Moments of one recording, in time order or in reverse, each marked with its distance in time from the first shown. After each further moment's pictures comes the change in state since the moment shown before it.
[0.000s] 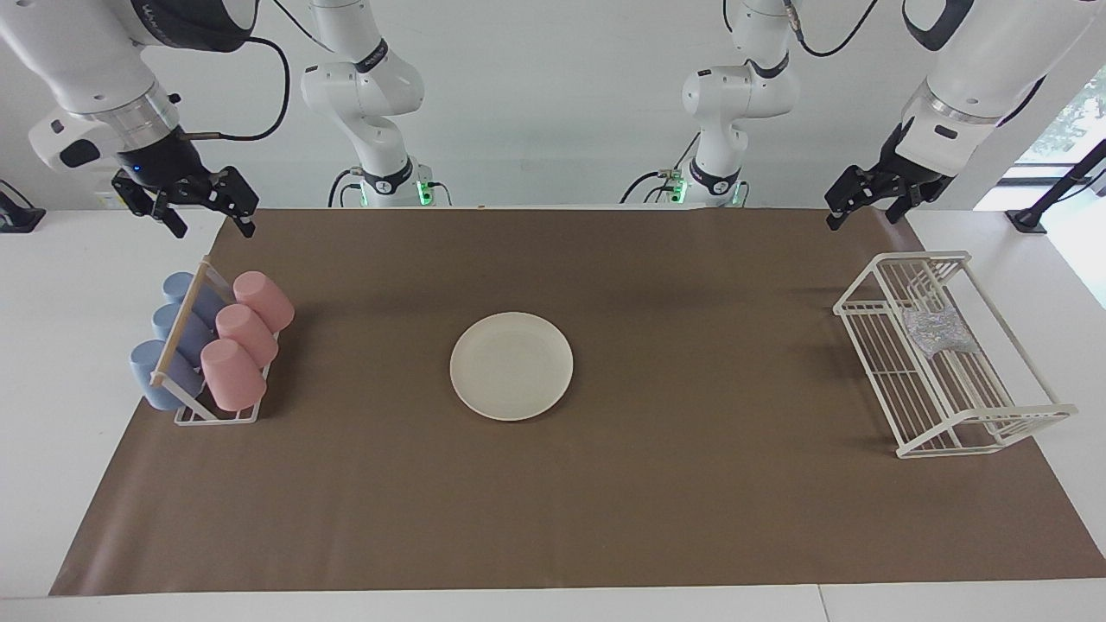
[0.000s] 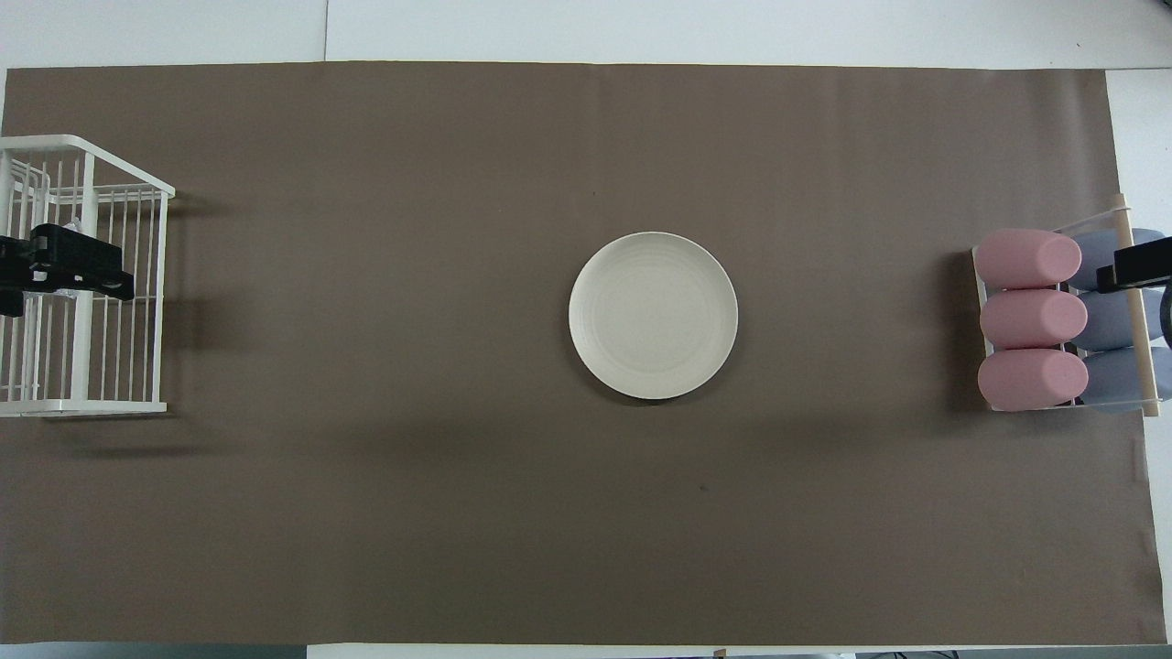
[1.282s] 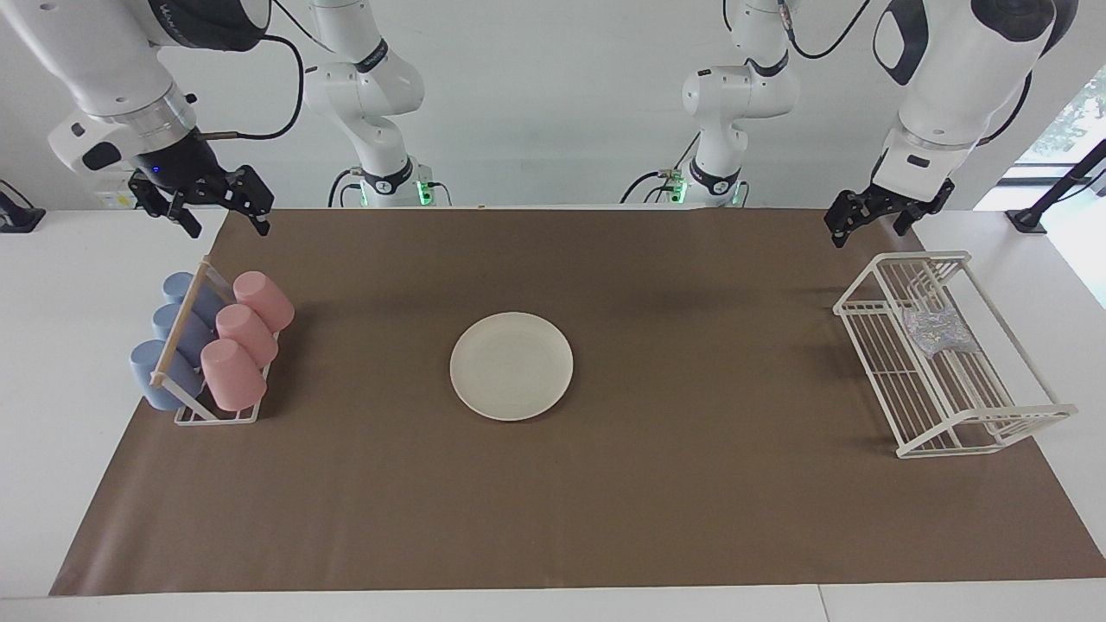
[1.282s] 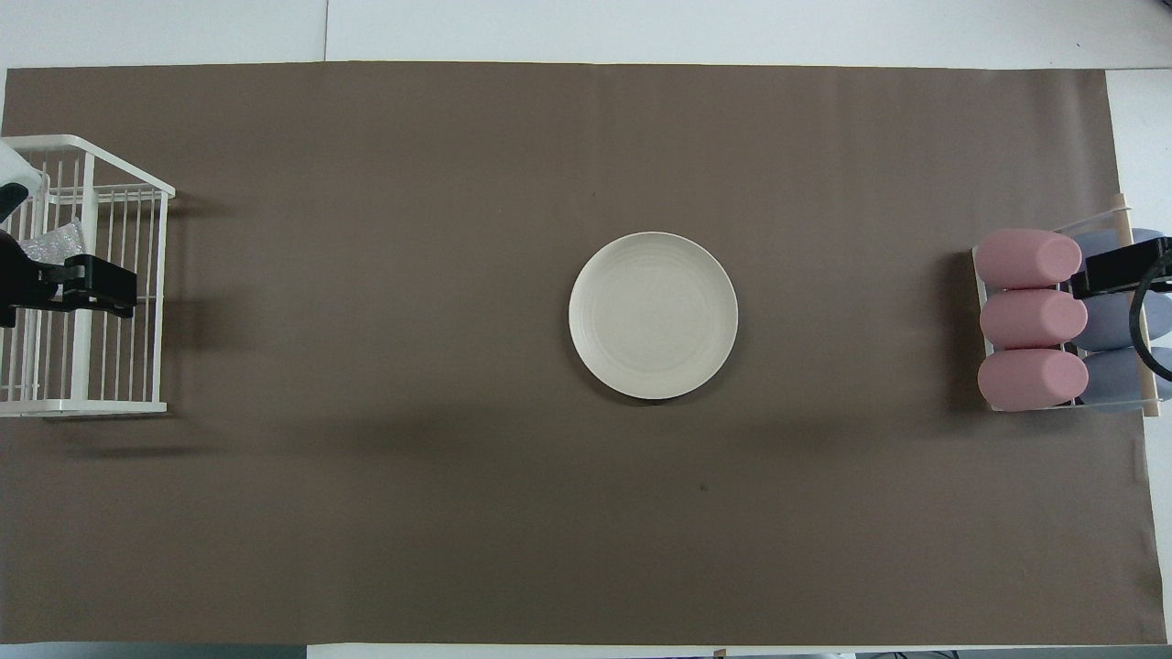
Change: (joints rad) left arm -0.013 -0.047 -0.020 -0.173 0.210 0.112 -0.017; right arm 0.025 0.000 0.012 0.000 0.001 -0.021 0.000
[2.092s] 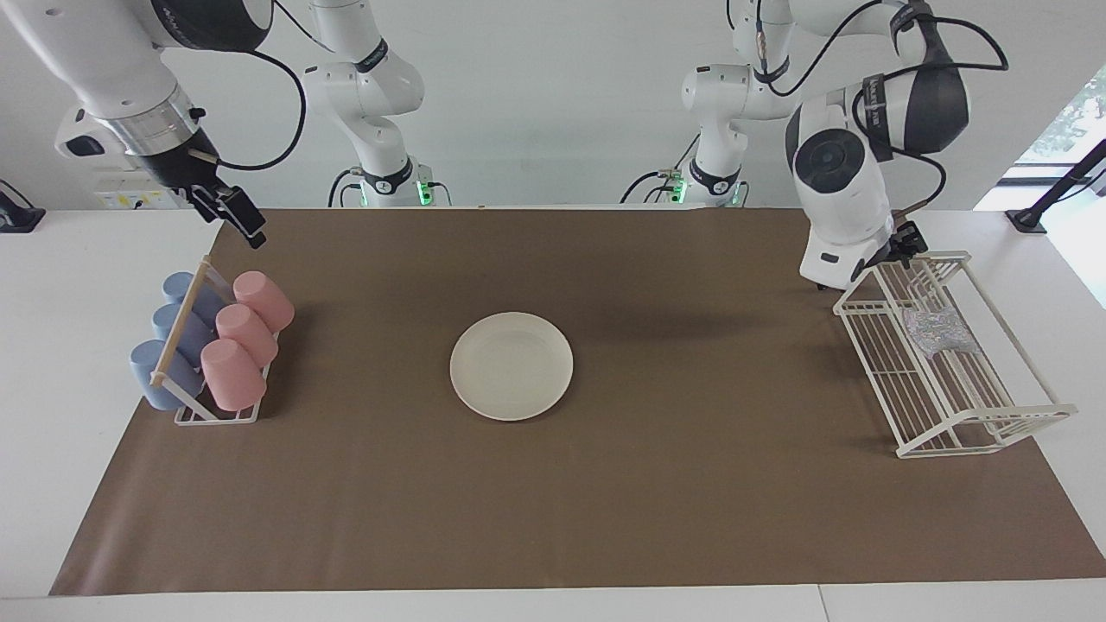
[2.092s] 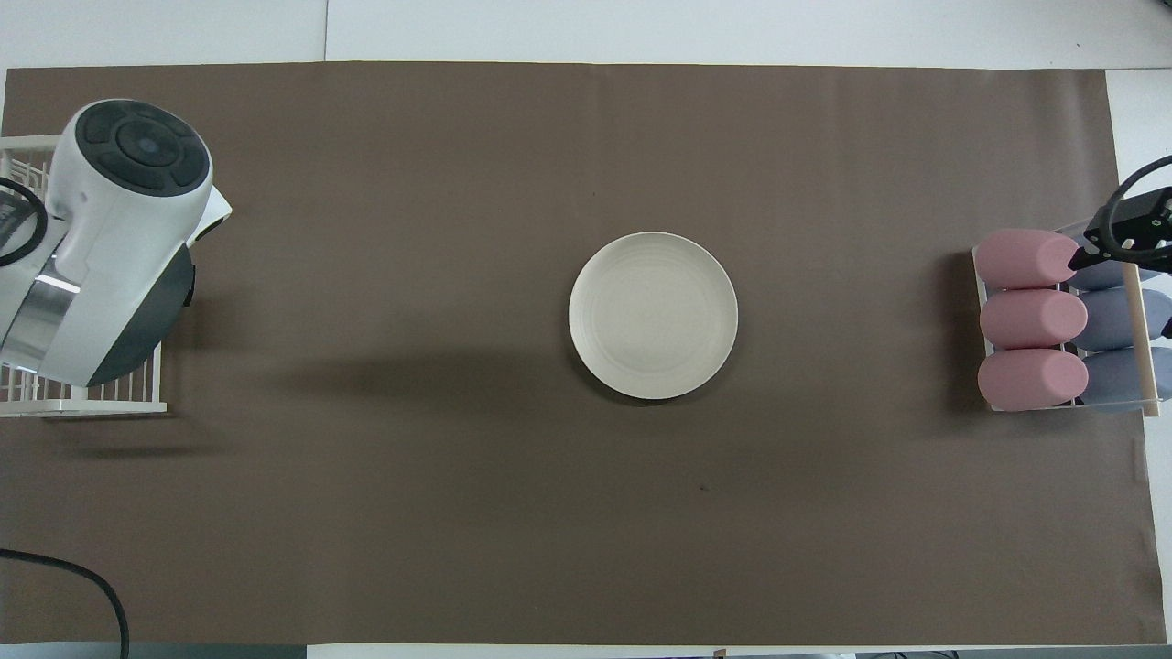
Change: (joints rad) left arm -0.145 0.217 -0.005 -0.079 0.583 0.021 -0.179; right arm 0.019 0.000 0.003 -0.007 0.000 -0.011 0.834
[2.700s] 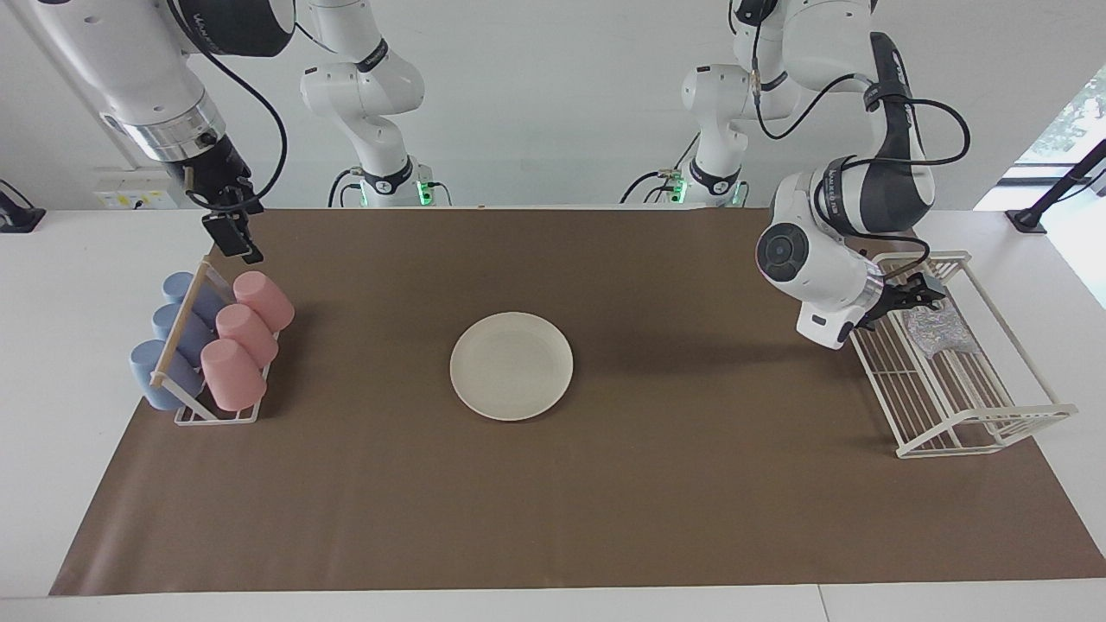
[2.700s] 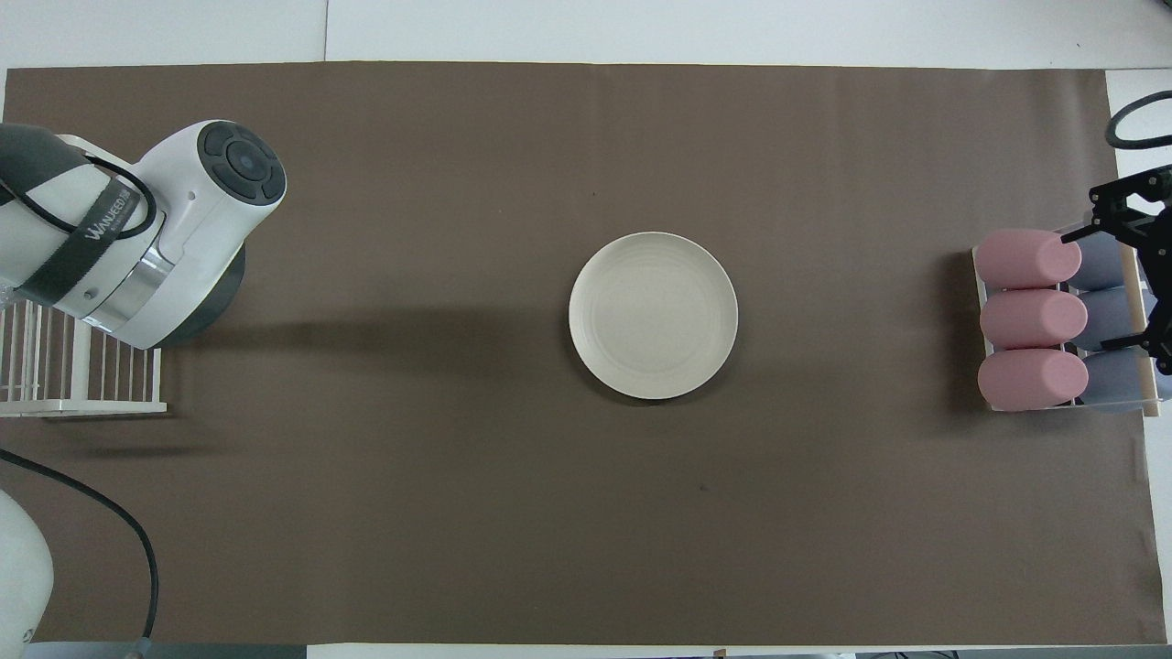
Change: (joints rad) left arm 0.006 0.115 0.009 0.011 0.163 0.057 -0.022; right arm 0.020 -0.004 0.001 -0.022 0.000 0.040 0.573
